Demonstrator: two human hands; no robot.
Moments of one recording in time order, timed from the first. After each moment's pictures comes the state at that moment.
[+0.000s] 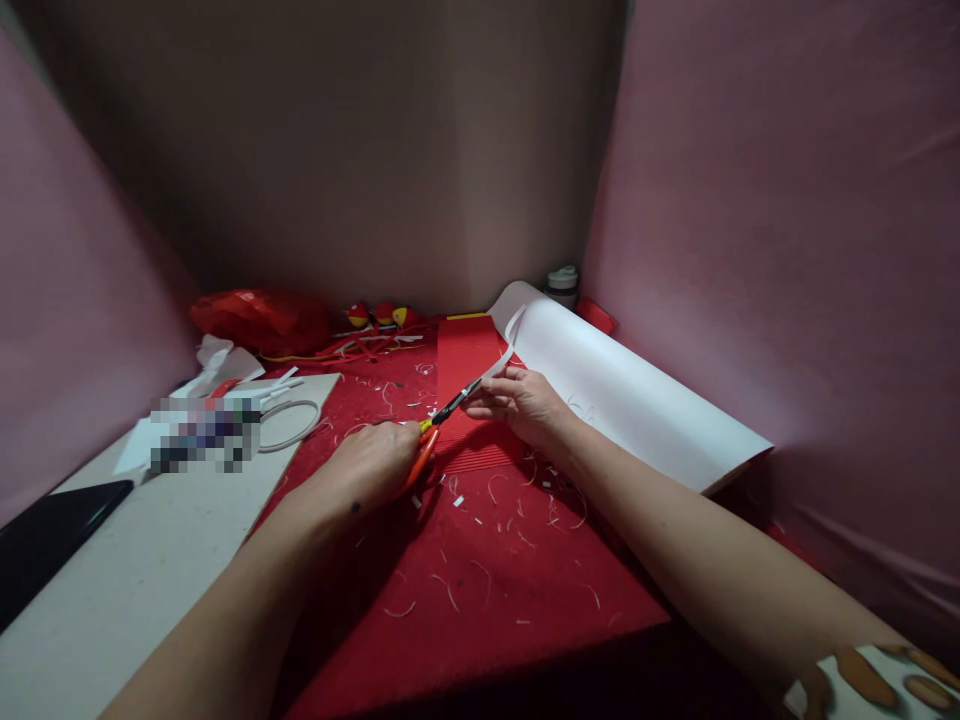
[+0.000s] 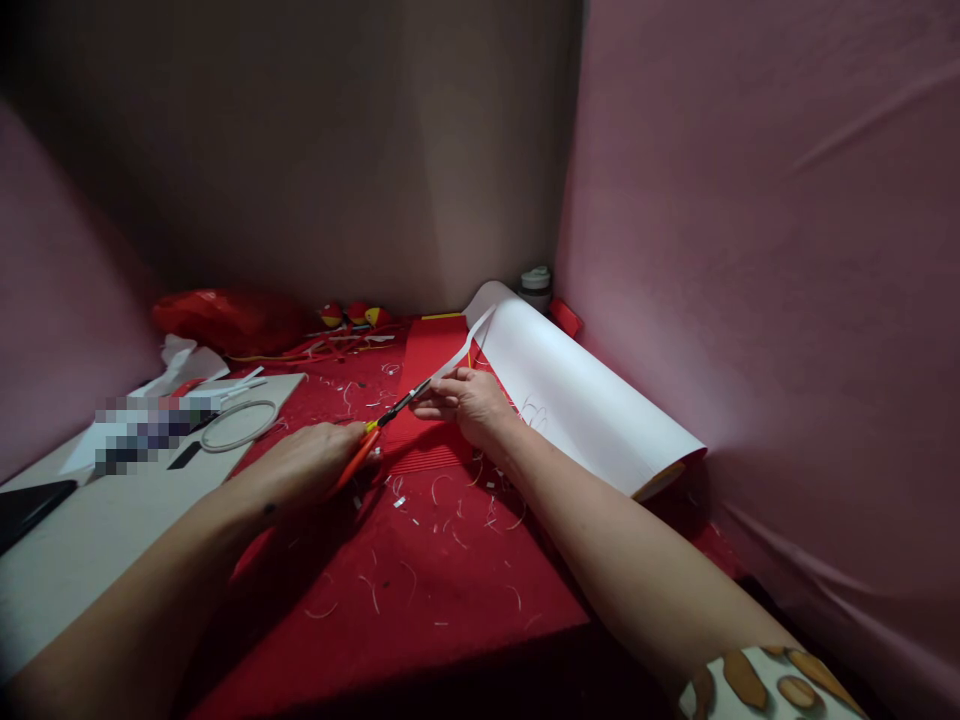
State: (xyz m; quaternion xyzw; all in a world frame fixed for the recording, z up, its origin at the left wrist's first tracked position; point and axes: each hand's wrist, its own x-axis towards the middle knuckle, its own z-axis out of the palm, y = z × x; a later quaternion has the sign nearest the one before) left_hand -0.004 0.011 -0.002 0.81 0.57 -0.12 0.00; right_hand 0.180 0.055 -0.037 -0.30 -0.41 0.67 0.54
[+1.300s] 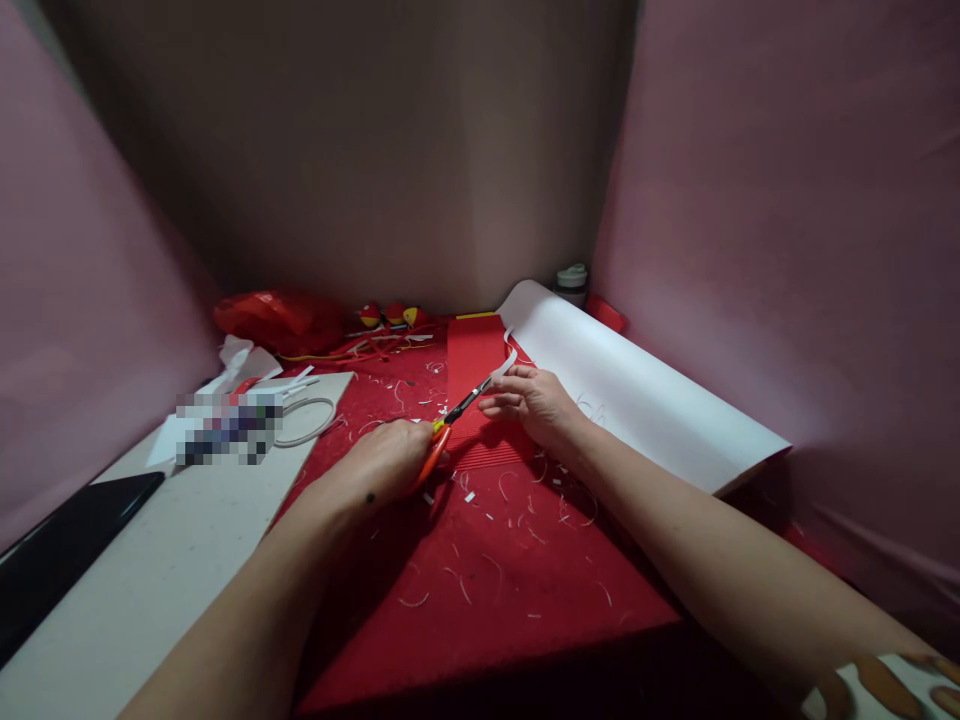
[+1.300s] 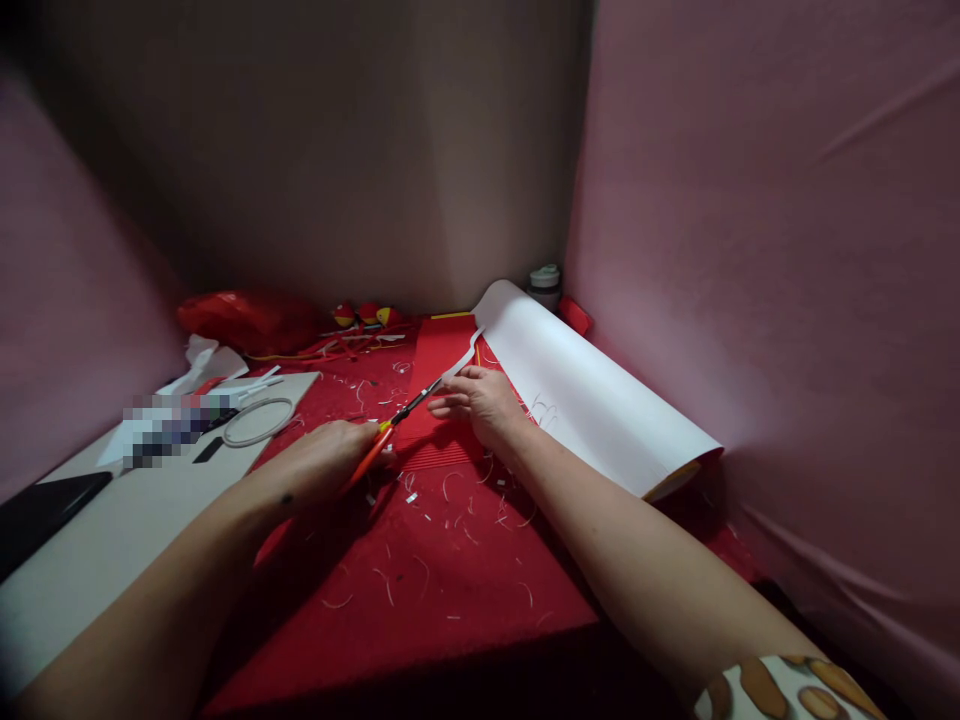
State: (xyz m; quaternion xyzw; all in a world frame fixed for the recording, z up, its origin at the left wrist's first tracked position) left_hand -0.006 0.011 -0.001 0.82 0.56 -0.10 0.03; right_hand 0.180 0.054 -0.039 -0.33 -0.42 0.65 0.55
